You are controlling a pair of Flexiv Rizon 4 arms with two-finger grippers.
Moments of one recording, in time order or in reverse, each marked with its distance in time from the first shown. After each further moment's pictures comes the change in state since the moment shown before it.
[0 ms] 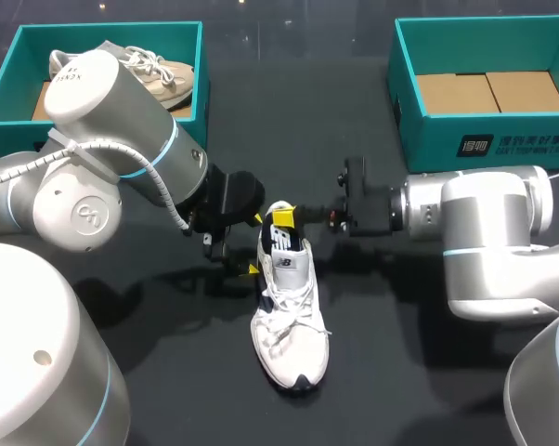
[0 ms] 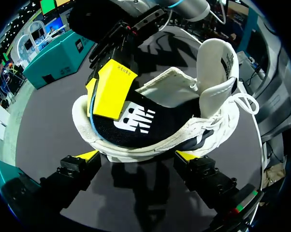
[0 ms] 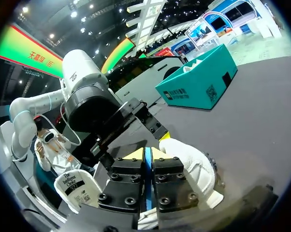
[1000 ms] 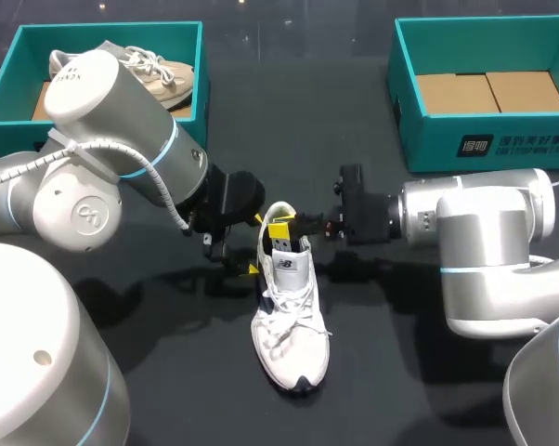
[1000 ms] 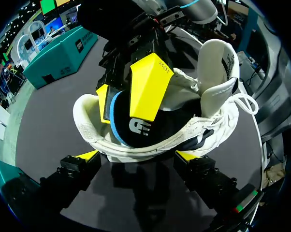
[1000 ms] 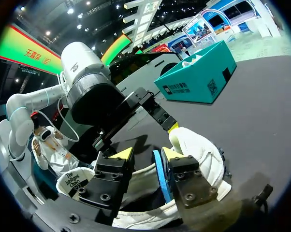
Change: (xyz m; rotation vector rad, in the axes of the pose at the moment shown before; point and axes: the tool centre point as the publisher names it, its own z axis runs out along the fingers) left arm 0.000 0.000 0.000 0.000 0.000 0.000; right arm 0.013 -0.011 0.002 0.035 -0.040 -0.005
